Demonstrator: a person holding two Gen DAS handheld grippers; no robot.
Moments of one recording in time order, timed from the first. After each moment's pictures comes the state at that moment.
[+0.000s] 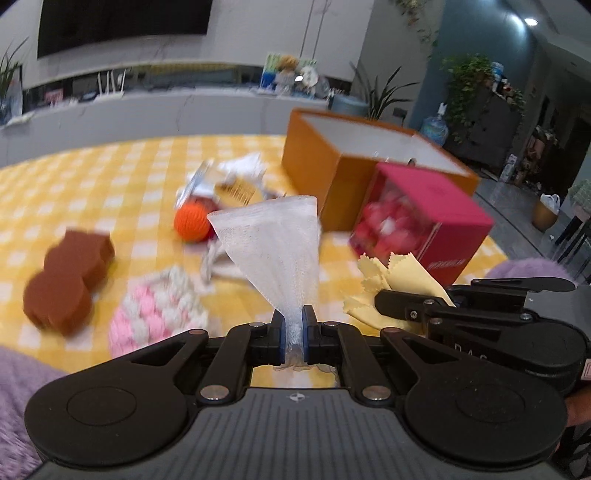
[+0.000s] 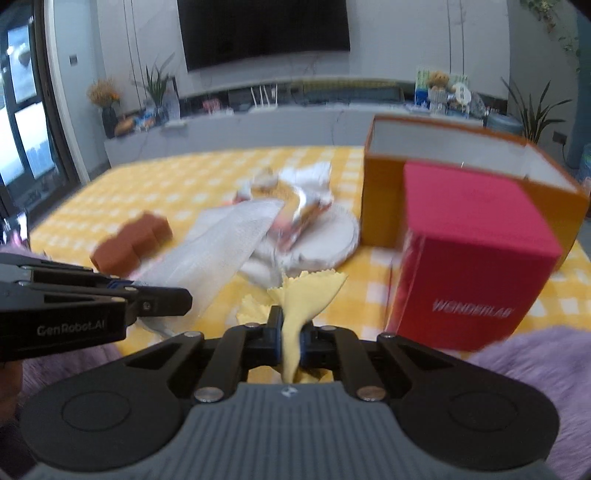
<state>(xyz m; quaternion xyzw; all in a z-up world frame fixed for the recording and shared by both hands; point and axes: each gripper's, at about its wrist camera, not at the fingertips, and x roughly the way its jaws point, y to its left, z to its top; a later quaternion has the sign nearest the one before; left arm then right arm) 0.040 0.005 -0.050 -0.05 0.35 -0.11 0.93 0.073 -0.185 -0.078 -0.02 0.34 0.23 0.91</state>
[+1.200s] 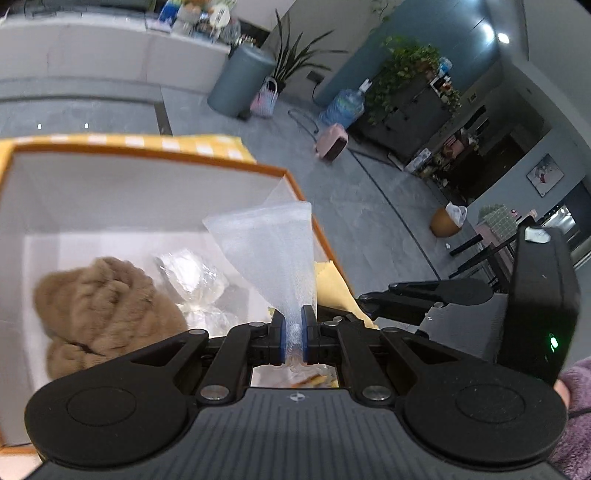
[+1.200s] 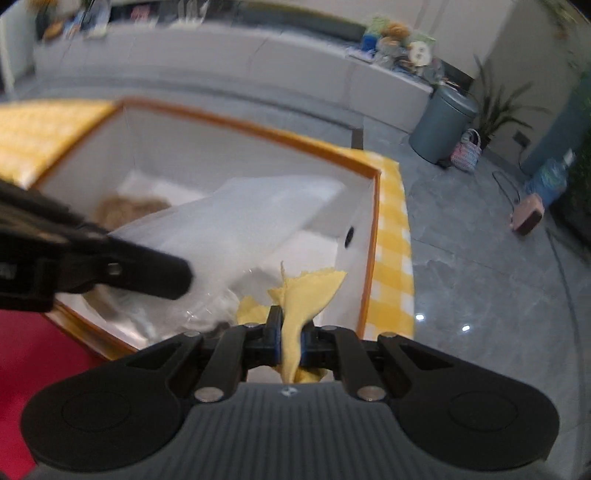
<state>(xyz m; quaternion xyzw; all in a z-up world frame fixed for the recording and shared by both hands) 0.346 -0.174 -0.046 -0.19 0.45 -0.28 0.83 0.373 -0.363 -0.054 -0.20 0.46 0.13 0.86</state>
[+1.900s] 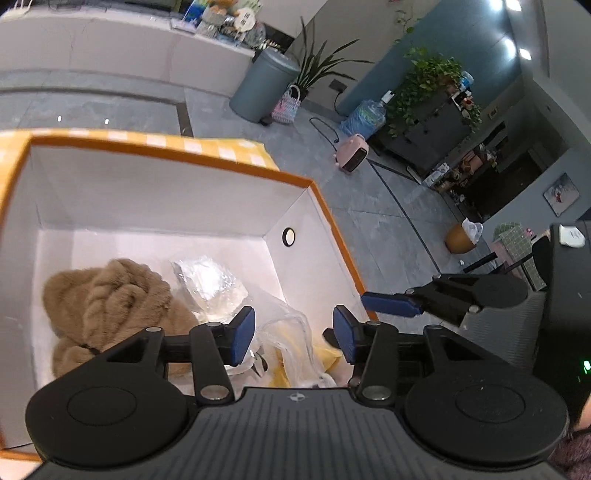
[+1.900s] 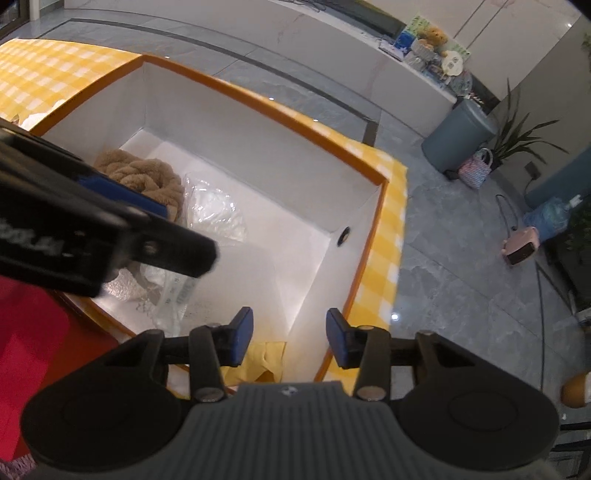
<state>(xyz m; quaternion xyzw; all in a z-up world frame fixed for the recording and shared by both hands) 0.334 -0.157 -0.036 -0.20 0.44 -0.24 0.84 0.374 -0.352 -0.034 -0.28 0.47 0.14 0.82</state>
